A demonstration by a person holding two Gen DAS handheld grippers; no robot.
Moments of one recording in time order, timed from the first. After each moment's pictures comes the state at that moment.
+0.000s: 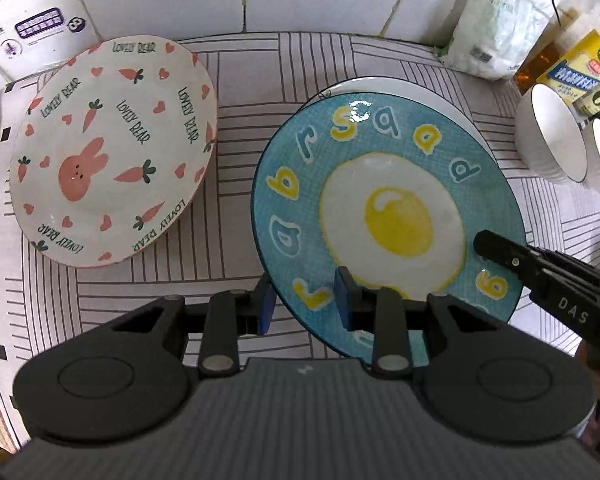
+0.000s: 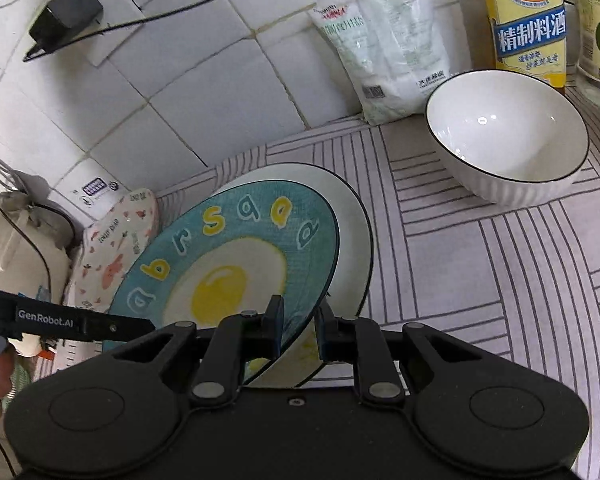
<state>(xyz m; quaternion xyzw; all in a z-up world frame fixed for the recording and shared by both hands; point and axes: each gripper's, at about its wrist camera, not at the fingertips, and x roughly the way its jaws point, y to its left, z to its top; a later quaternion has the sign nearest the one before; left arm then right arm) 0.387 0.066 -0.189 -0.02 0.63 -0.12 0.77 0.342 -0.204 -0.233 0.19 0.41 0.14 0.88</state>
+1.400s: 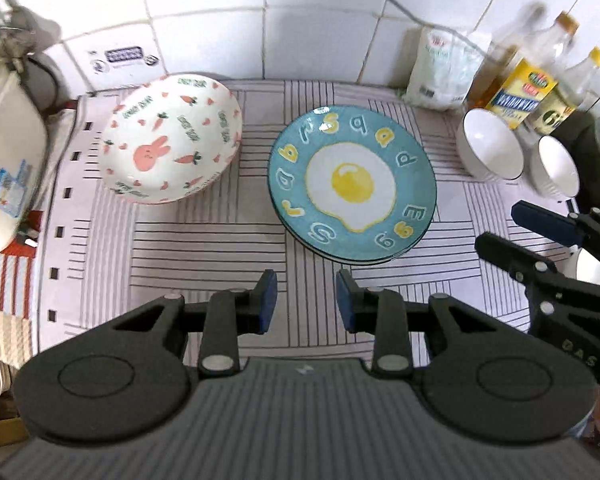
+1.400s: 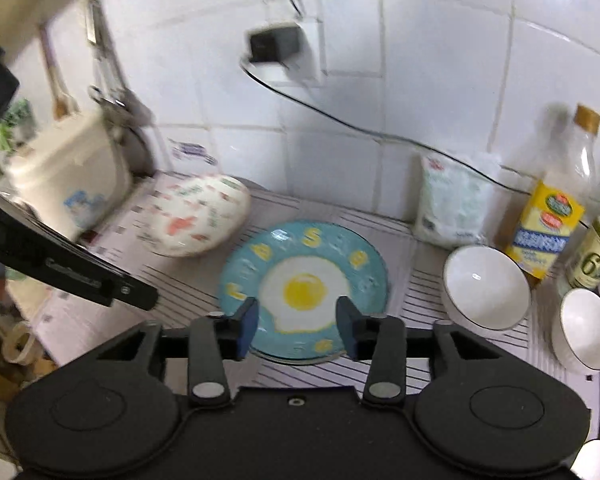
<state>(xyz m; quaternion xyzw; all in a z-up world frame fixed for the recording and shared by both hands) 0.276 0.070 -0.072 -0.04 0.57 -0.07 0.82 0.248 -0.197 -0.098 -0.04 0.34 0.24 0.91</state>
